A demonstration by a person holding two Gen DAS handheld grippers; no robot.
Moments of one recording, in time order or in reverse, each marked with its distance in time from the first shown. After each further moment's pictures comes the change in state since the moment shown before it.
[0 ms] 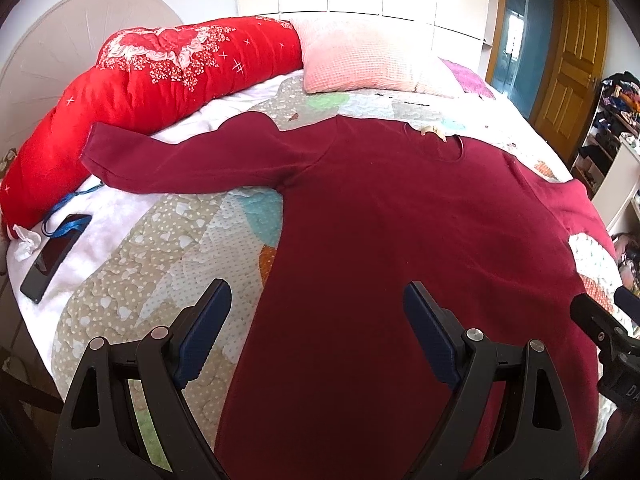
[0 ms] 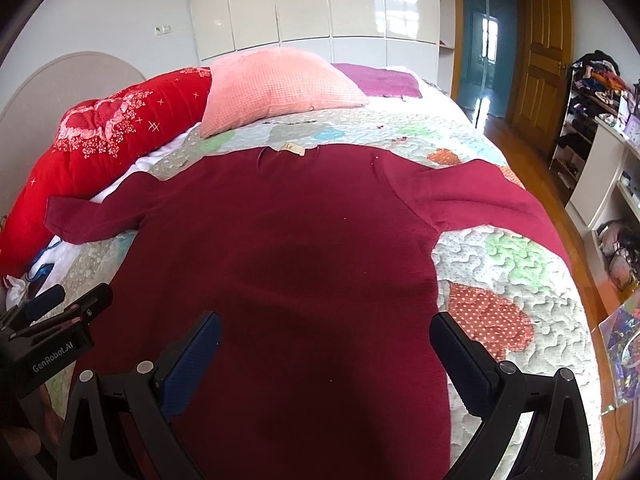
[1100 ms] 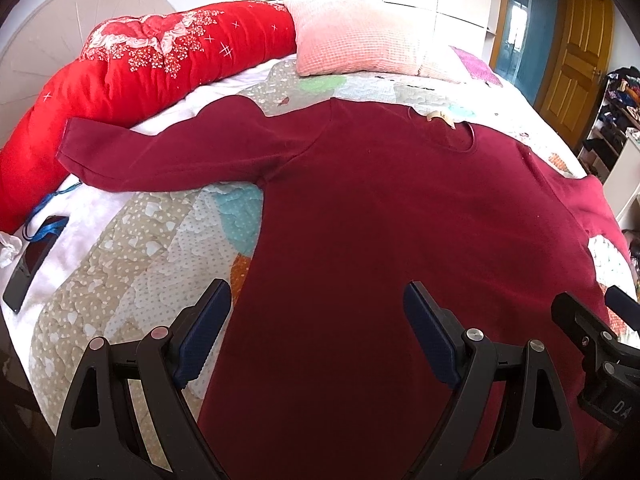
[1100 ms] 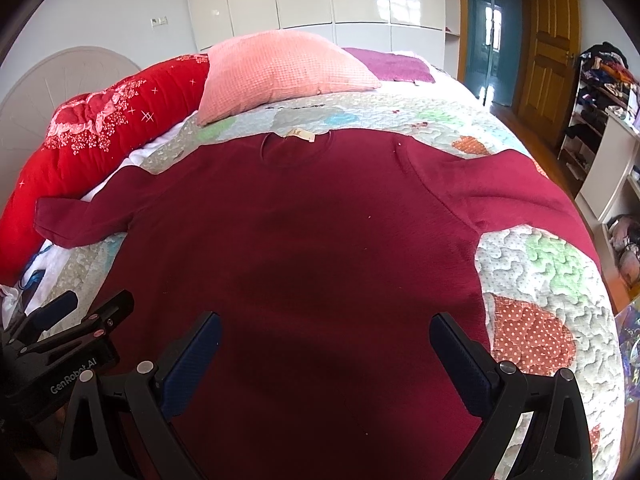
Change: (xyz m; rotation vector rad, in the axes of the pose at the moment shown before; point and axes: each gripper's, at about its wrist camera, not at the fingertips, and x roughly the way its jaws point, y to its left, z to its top) left arm 0.041 -0.008 0.009 0.007 0.044 0.003; right arm 0.045 0.013 0.013 0.010 0.044 0.016
